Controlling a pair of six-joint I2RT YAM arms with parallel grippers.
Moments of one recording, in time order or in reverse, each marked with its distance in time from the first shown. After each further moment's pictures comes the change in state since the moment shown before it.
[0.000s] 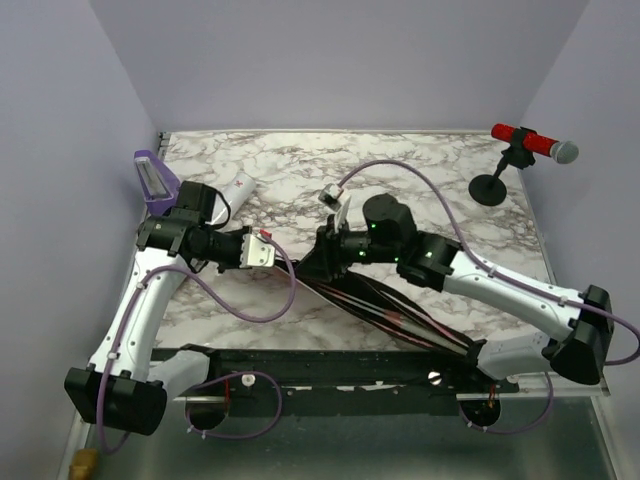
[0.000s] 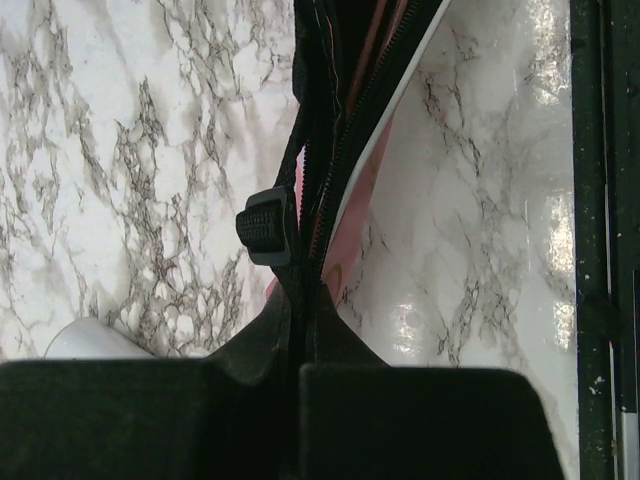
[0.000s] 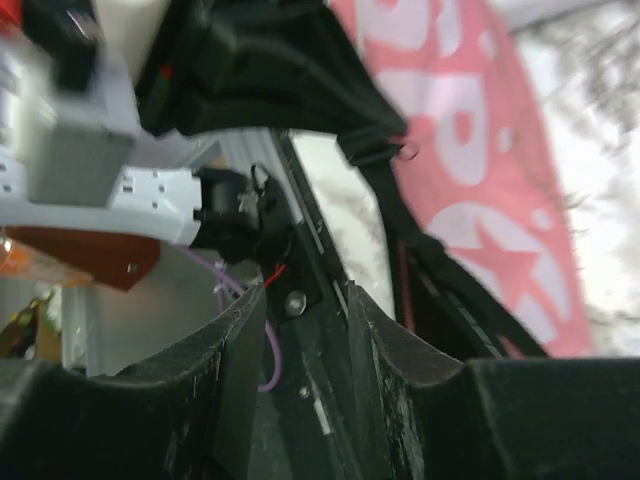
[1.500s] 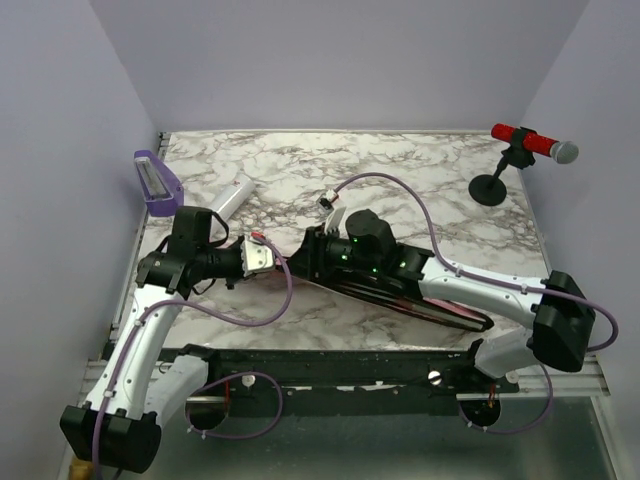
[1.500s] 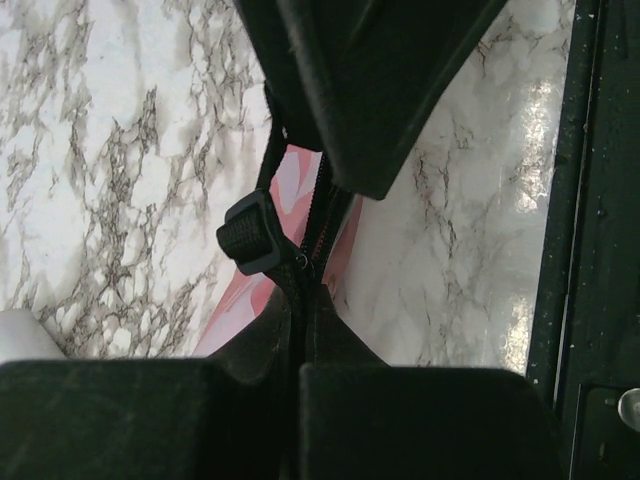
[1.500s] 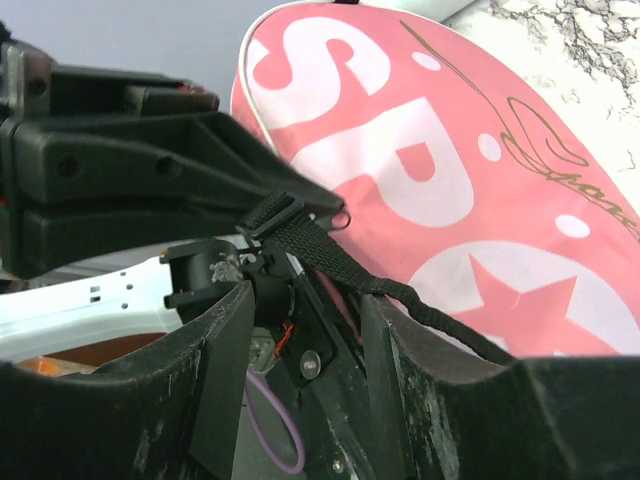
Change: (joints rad) left arm -0.003 -0.190 -0.245 0.321 0.080 -0.416; right arm 0.048 0.121 -0.156 0.297 0.145 0.270
